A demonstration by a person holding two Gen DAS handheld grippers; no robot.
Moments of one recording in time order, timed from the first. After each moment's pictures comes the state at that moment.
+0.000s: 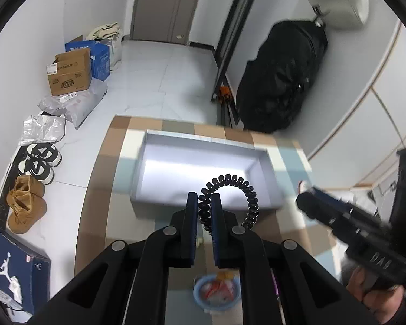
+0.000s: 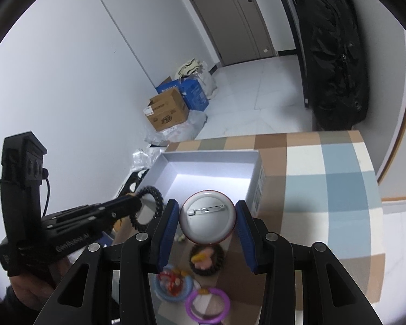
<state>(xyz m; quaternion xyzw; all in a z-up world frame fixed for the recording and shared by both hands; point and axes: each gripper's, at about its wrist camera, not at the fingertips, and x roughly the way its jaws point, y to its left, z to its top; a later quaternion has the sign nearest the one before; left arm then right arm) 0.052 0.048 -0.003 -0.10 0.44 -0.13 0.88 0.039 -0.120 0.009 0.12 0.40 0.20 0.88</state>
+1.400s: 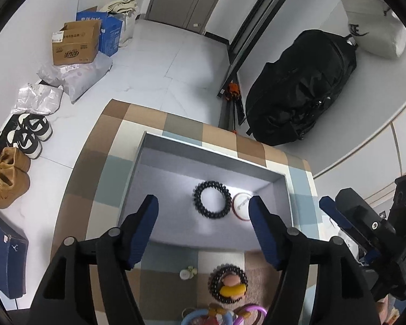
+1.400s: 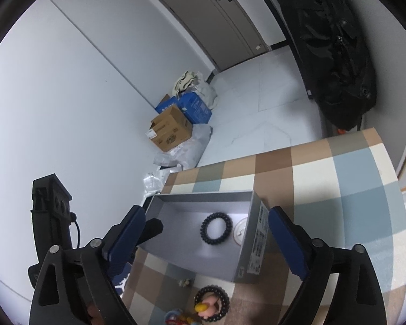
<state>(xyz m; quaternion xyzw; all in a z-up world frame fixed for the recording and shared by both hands) 0.085 0.054 -0.023 -0.17 0.47 -0.11 0.86 0.087 -0.146 -0.003 0.22 0.39 0.21 0.87</state>
